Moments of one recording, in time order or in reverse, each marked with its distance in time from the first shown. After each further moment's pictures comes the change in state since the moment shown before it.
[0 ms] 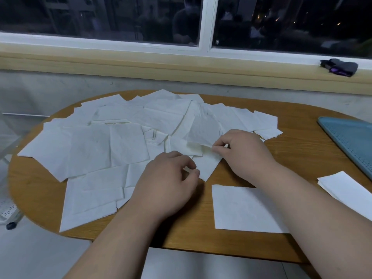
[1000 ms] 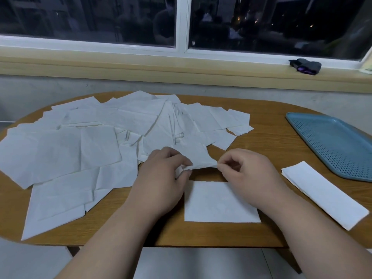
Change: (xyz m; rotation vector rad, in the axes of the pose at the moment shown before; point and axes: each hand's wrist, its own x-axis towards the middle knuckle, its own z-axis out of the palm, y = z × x) left_hand 0.004 0.026 0.034 -0.001 0.016 0.157; right_hand -0.084 0.035 -0.031 0.170 0.065 0.082
